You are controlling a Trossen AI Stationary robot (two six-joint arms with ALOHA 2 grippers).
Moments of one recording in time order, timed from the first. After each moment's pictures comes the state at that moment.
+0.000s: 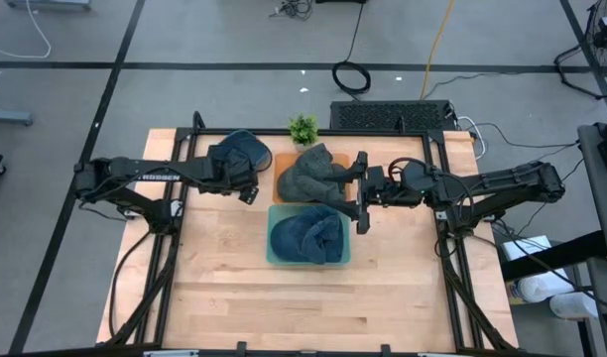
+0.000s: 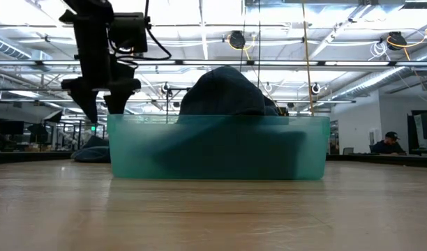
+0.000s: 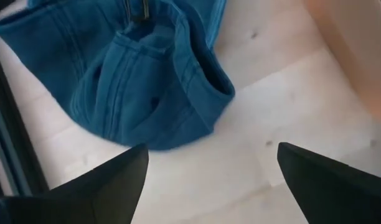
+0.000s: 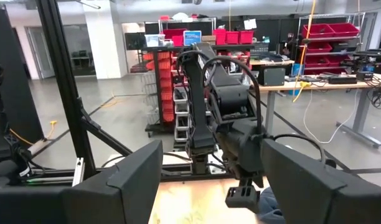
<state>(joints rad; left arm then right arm) 0.25 1.35 0.88 -0.92 -0.35 -0.82 0.11 1.19 1.00 0.26 0.12 0.06</state>
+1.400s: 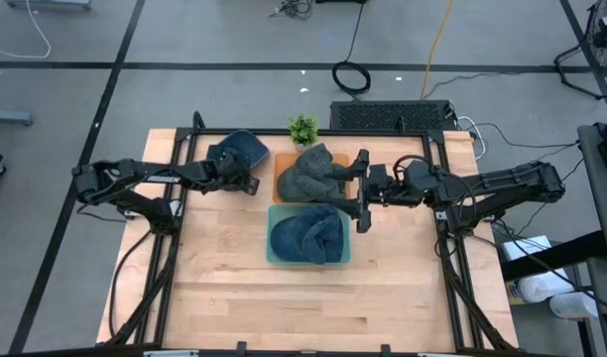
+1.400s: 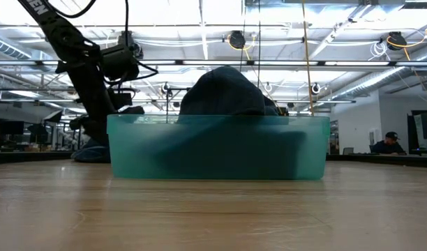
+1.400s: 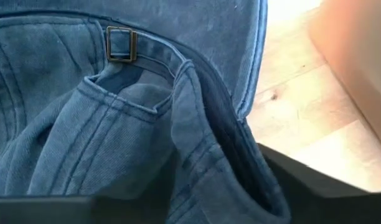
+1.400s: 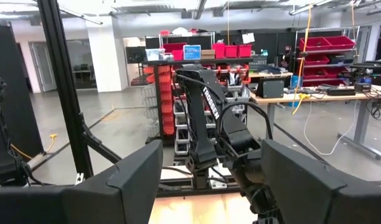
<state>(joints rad) 0.45 1.35 0.53 -0.21 -0.31 -0.61 0.11 1.19 1.00 0.32 0.13 0.06</state>
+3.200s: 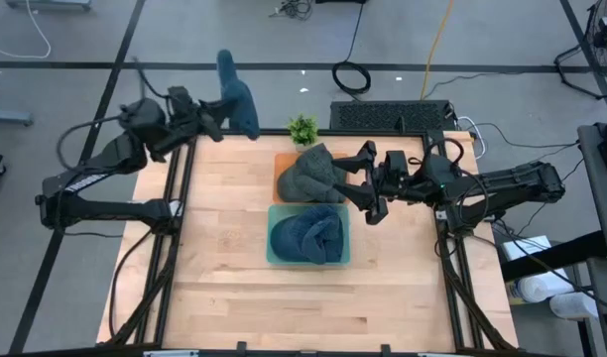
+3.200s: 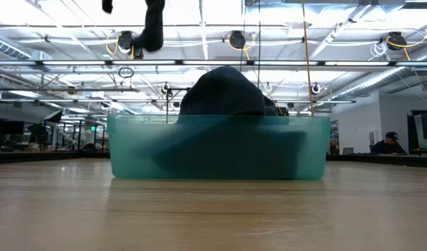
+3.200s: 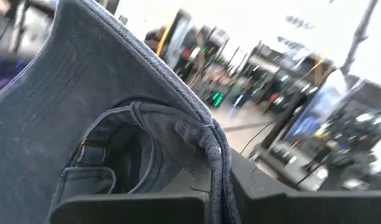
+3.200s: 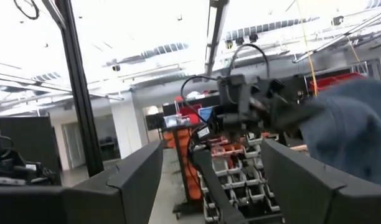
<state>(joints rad) 0.43 0.91 1.11 -0.16 -0.22 -0.48 0.10 1.19 1.00 0.60 0.11 0.20</state>
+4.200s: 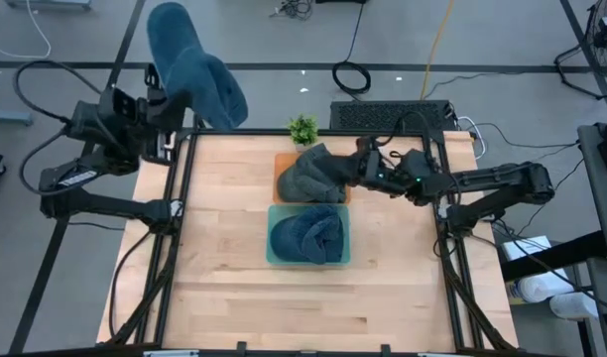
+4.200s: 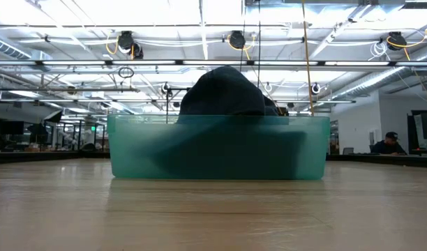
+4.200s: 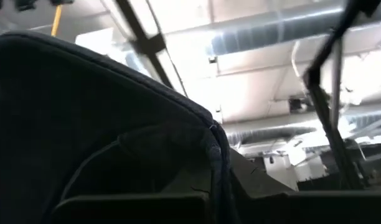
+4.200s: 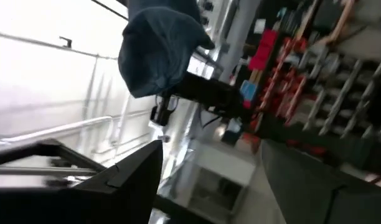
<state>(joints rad) 0.24 0.93 1.24 0.50 0.14 0.02 0.00 1.30 1.00 0.69 0.12 1.25</state>
